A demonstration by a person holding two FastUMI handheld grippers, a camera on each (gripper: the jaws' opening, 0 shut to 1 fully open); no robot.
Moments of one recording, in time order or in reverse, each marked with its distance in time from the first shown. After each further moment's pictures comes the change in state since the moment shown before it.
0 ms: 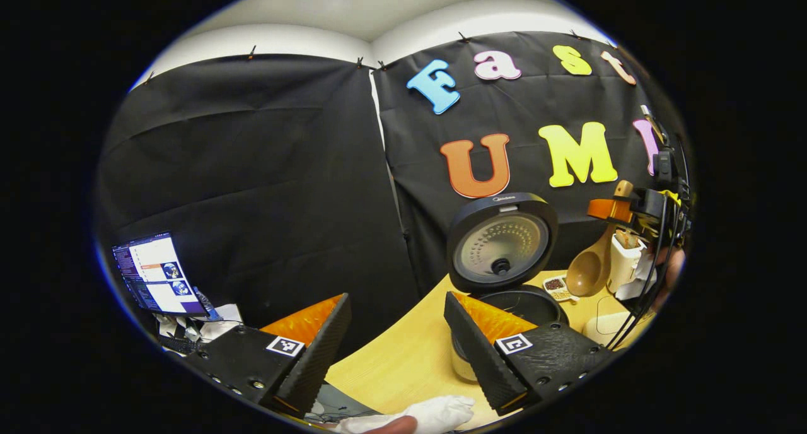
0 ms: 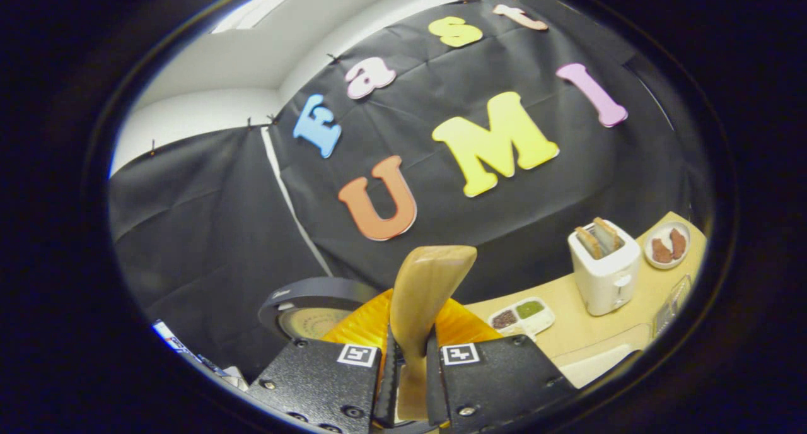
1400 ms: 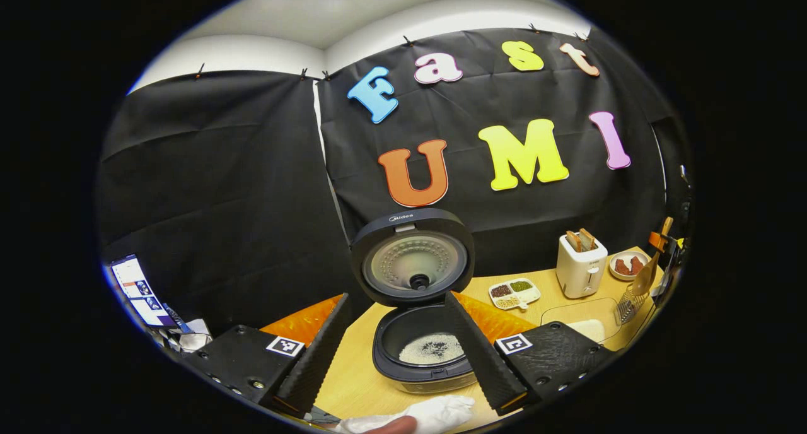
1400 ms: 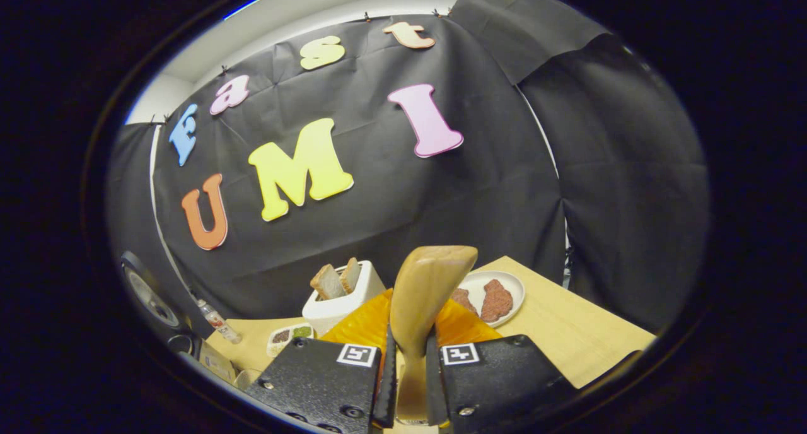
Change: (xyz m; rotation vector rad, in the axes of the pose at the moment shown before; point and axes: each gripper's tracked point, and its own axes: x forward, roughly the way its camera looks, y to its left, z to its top) left arm -0.002 -0.118 0.026 0.078 -0.032 -0.161; right arm -0.104 -0.406 0.036 -0.102 -0.076 -0.536
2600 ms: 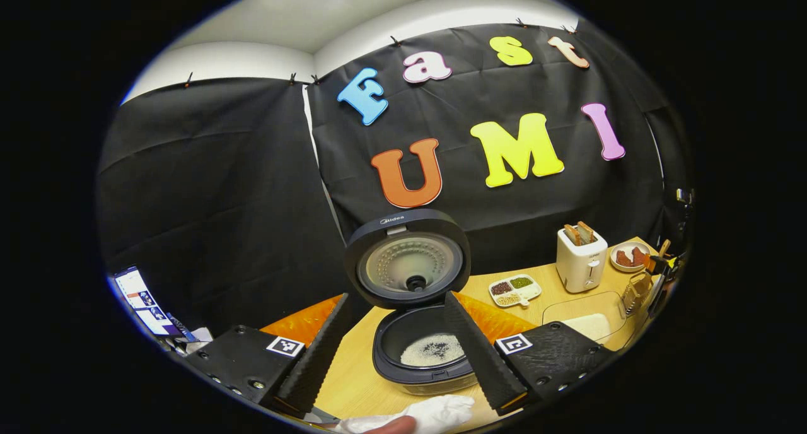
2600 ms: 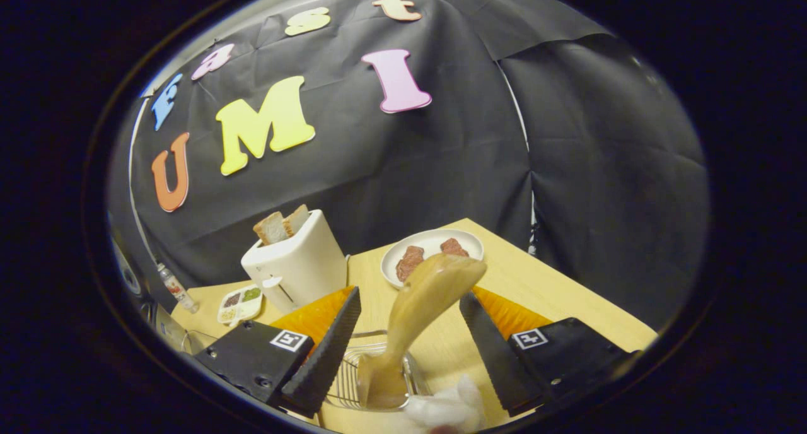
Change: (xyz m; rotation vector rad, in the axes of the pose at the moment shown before) left arm 0.008 -0.007 0.000 0.029 -0.003 -0.009; right arm -0.007 -0.059 -0.052 -0.045 0.113 -0.153
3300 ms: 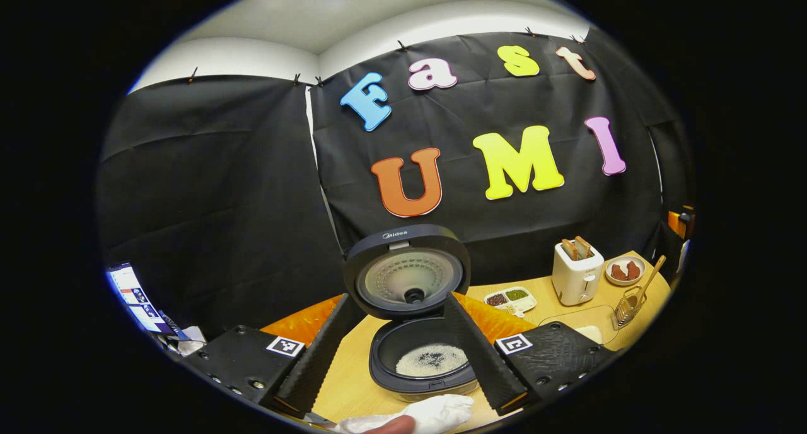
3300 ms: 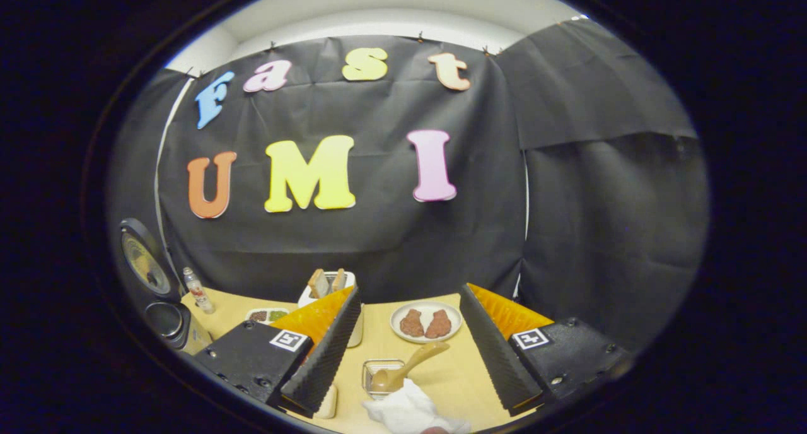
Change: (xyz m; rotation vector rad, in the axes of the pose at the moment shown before) left arm 0.013 0.006 0.025 -0.045 -0.037 -0.024; right arm -0.172 0.065 0.163 -0.251 -0.220 0.031
